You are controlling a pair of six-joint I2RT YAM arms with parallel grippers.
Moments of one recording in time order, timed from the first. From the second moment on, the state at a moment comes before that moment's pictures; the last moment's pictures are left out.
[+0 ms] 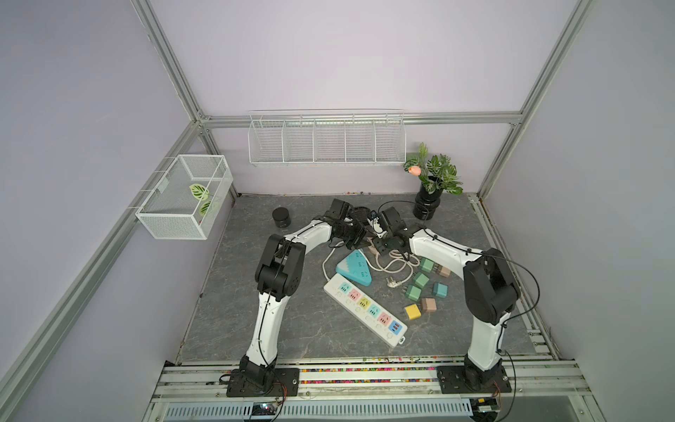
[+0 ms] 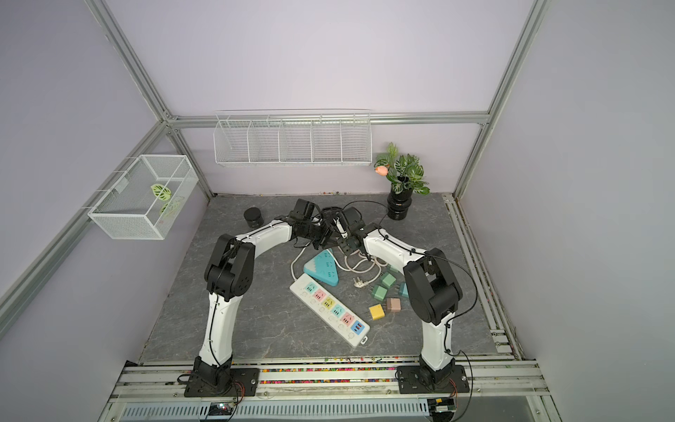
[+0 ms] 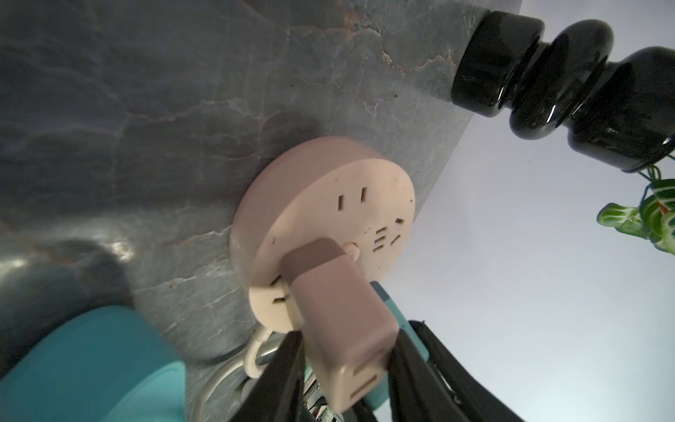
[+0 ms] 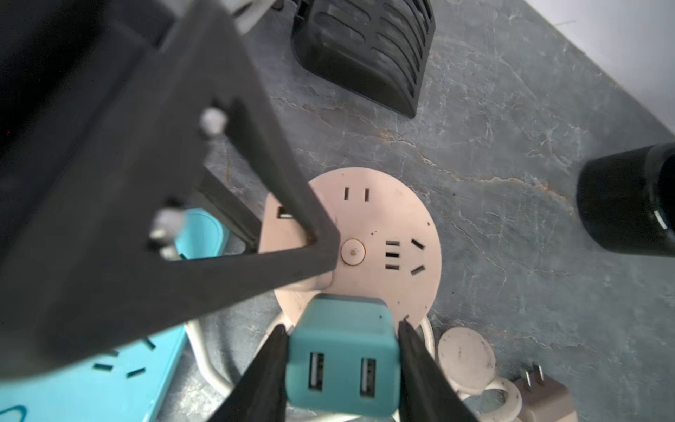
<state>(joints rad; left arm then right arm) -0.51 2.27 1.71 -0.34 0.76 -1.17 0.55 1.92 1.44 -0.50 0.14 -0.11</state>
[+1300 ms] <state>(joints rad) -0.51 2.26 1.69 -0.32 0.70 -1.17 0.54 1.92 1.45 -0.49 0.11 -0.03</state>
